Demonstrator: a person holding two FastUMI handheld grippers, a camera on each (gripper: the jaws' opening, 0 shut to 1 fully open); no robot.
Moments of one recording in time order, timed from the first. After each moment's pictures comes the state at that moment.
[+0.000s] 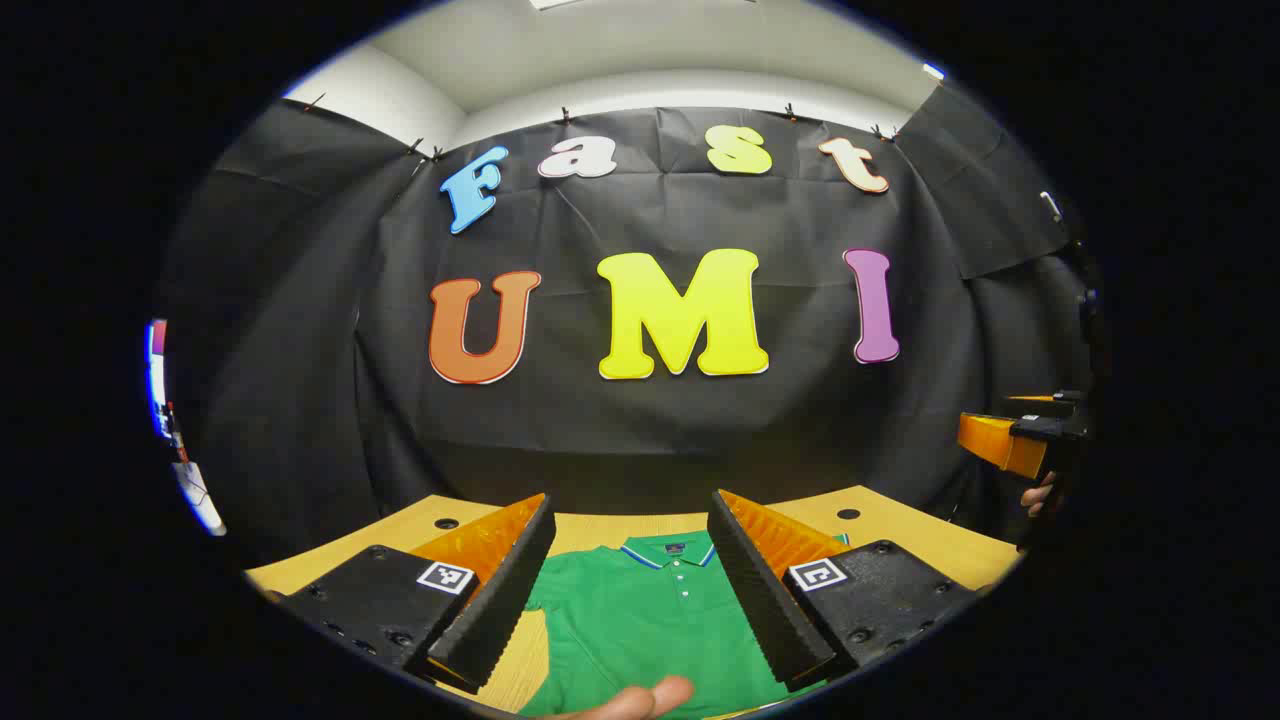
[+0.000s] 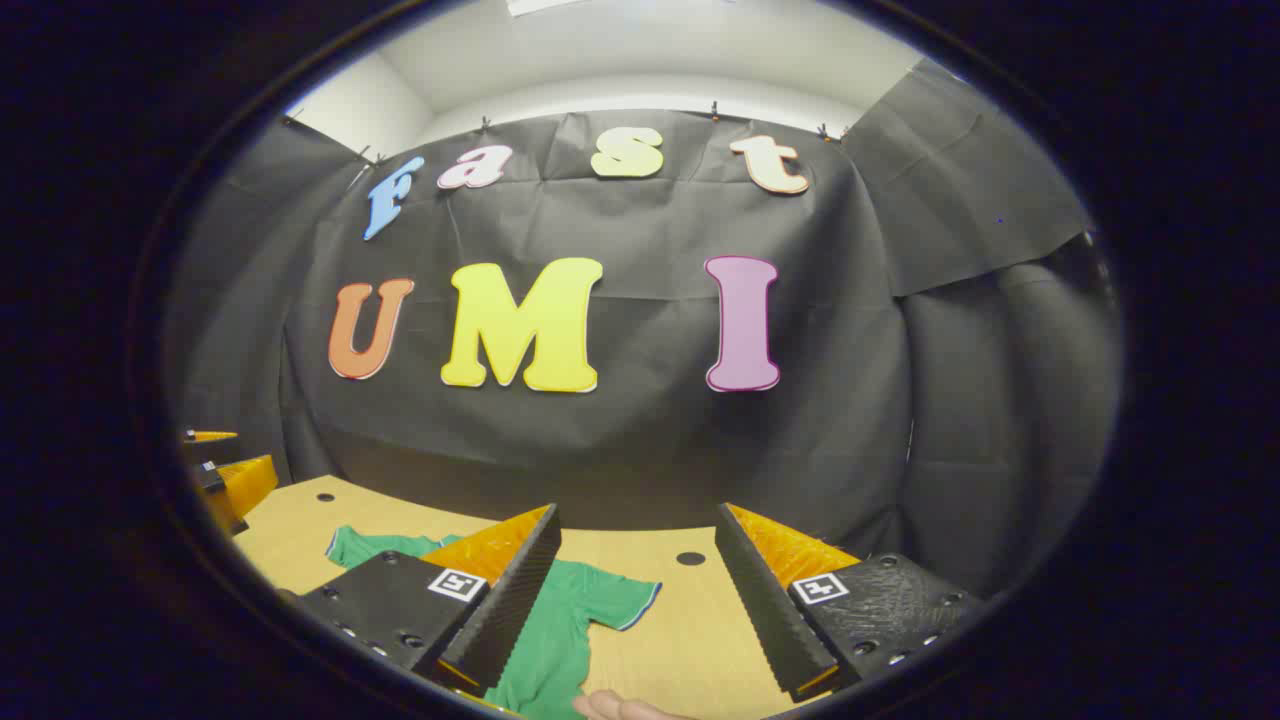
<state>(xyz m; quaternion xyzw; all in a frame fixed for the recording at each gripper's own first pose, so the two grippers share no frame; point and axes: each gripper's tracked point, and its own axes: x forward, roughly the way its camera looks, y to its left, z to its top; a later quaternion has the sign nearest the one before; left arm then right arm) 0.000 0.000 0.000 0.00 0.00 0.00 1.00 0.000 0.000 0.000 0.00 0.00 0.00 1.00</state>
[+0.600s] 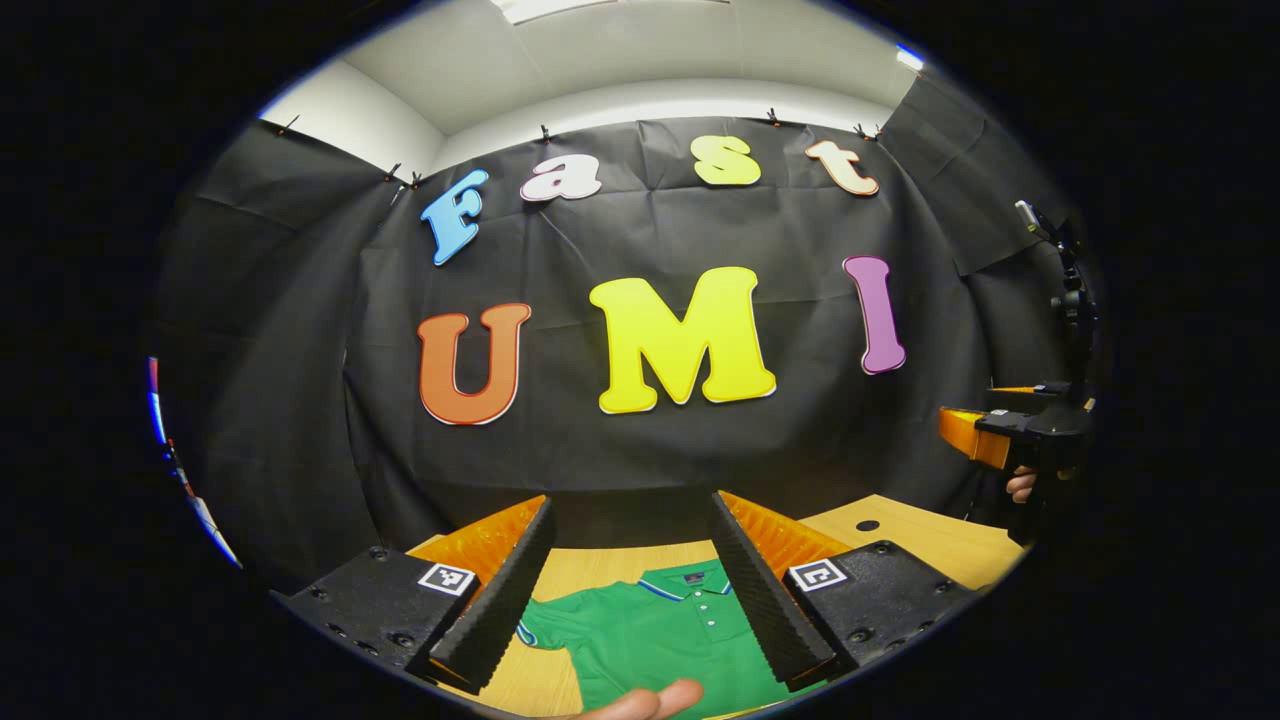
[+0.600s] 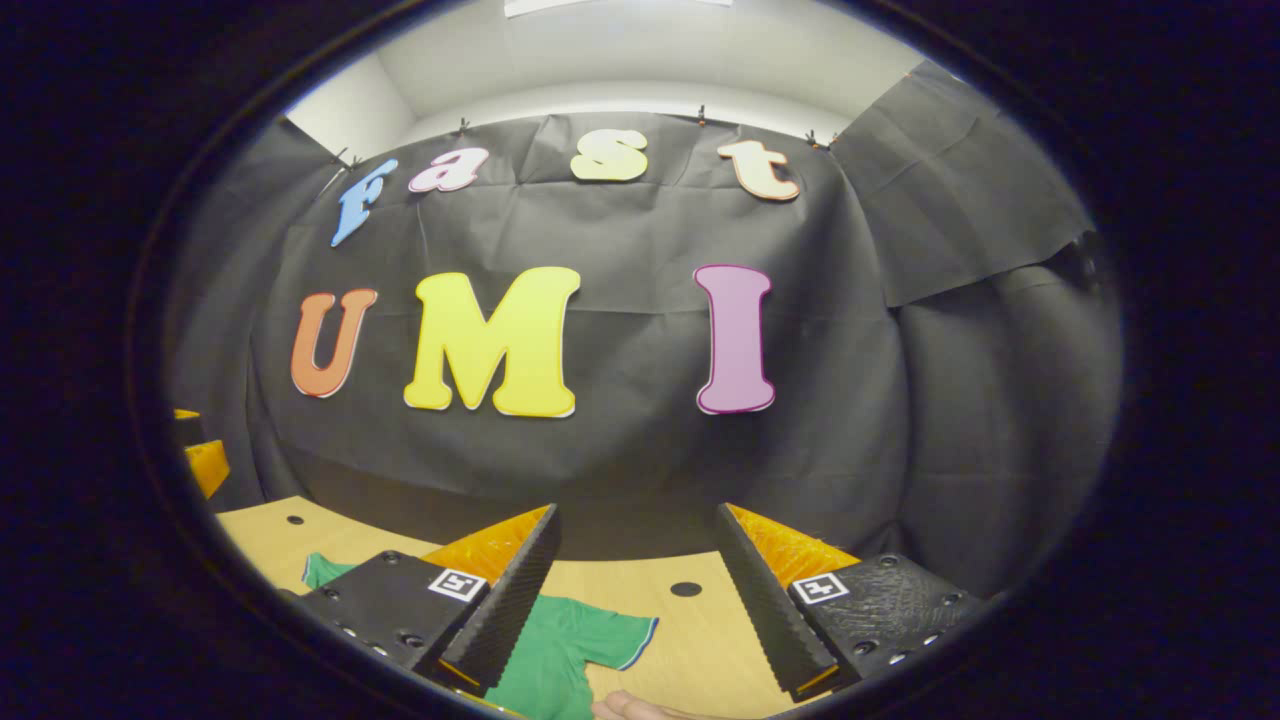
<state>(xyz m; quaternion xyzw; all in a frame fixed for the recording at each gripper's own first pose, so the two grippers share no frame) 0.025 0.026 0.029 0.03 -0.03 0.00 1.00 0.055 0.004 0.020 0.01 -0.04 -0.04 1.00</state>
